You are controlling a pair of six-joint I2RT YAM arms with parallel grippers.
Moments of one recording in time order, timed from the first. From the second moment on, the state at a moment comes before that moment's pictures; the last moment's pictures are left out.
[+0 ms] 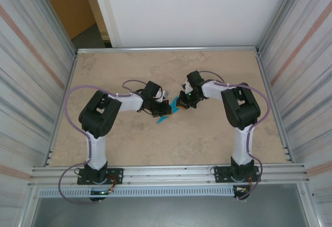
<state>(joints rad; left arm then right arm) -0.59 1.97 1.10 -0.16 0.58 -0.63 0.42 2.05 1.26 -0.45 -0.54 0.59</state>
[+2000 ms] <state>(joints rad) -0.59 1.90 1.03 -0.18 0.50 -0.71 0.43 2.03 1.31 -0.50 -0.54 0.56</state>
